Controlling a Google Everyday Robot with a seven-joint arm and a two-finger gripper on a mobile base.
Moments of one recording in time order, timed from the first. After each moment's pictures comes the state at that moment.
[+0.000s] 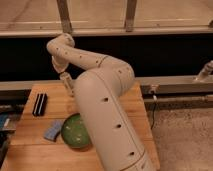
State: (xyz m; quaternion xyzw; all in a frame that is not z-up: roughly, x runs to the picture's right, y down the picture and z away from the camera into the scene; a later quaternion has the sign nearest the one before) arm -0.277 -0.124 0.900 -0.21 -0.07 0.44 0.87
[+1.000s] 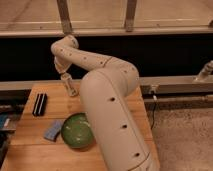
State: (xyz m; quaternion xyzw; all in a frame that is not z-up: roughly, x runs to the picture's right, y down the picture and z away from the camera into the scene) arm -0.268 -0.119 0.902 -0.21 -0.09 0.46 0.86
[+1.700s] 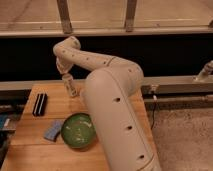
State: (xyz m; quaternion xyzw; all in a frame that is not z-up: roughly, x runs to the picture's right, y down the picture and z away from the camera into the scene) arm -0.256 -0.112 0.899 -0.21 -0.08 0.47 0.85
